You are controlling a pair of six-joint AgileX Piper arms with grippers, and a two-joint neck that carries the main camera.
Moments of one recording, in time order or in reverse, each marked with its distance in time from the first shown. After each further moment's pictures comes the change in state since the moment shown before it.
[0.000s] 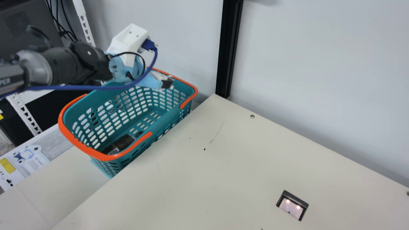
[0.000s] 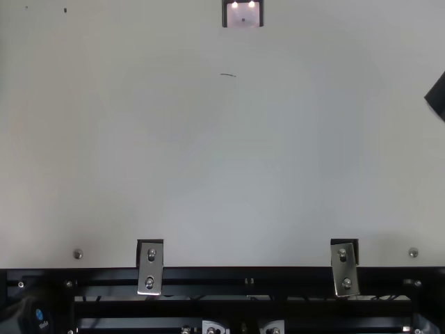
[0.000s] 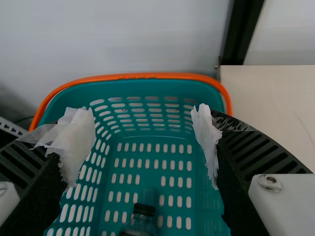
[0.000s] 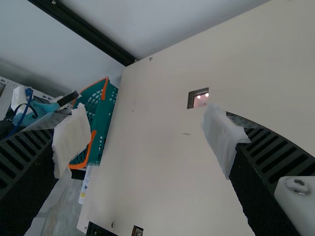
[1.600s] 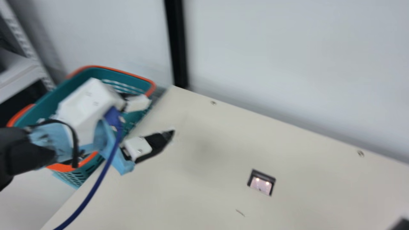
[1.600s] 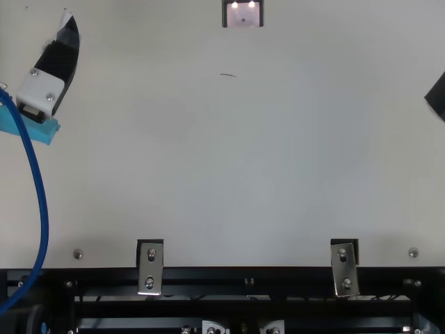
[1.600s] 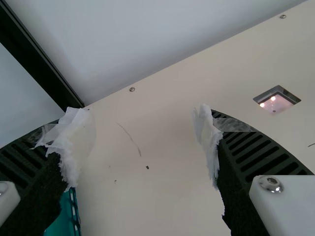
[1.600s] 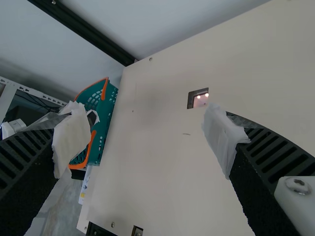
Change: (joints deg) left arm -17.7 -32.5 33.6 -52.3 4.8 60.7; right arm 0.0 0.0 0.0 -0.1 0.0 0.0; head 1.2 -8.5
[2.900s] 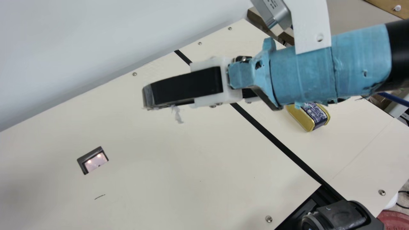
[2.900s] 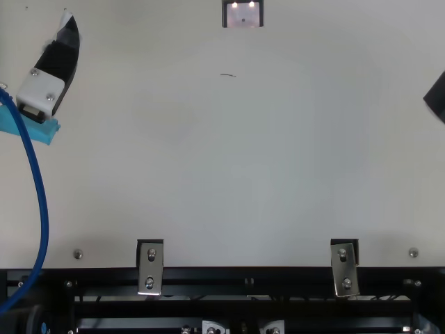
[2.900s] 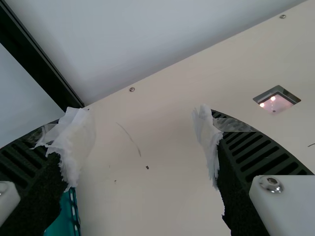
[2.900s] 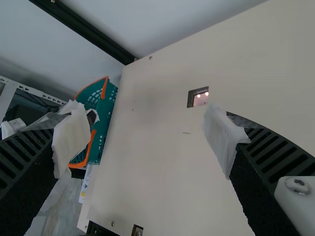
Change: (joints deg) left arm 0.0 0.0 0.0 0.0 0.0 0.0; right arm 0.0 0.0 0.0 0.0 0.2 0.0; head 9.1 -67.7
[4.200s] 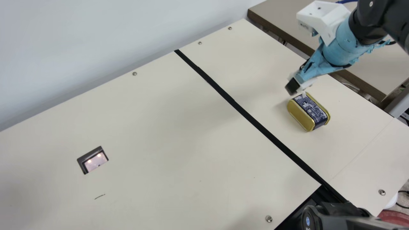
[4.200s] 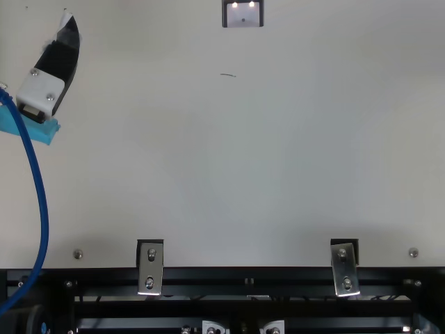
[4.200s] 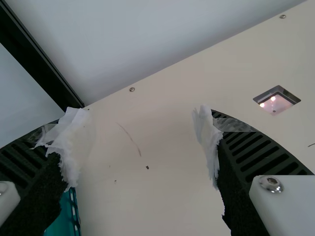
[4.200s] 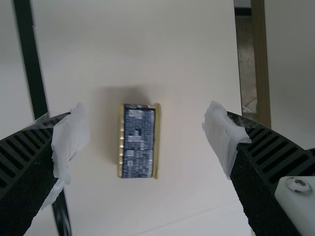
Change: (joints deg) left arm 0.0 0.0 0.0 0.0 0.0 0.0; right arm -17.8 23.8 -6.9 -56.2 -13.2 -20.4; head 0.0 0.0
